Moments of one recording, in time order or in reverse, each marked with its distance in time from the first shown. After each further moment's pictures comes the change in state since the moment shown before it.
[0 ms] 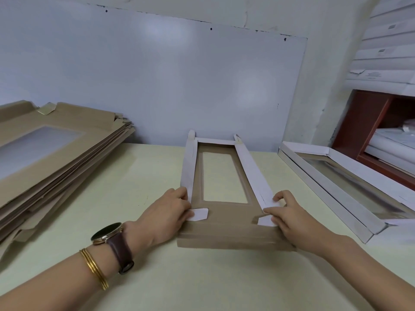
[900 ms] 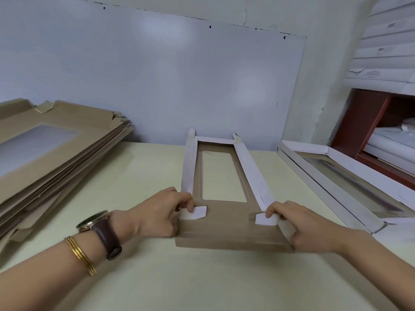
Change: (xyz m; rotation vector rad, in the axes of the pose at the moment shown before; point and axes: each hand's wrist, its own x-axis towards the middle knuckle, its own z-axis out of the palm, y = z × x) left_hand 0.000 -0.006 -0.020 -0.223 -0.141 0.033; right_hand -0.010 0.010 -0.026 0.101 -0.297 -0.013
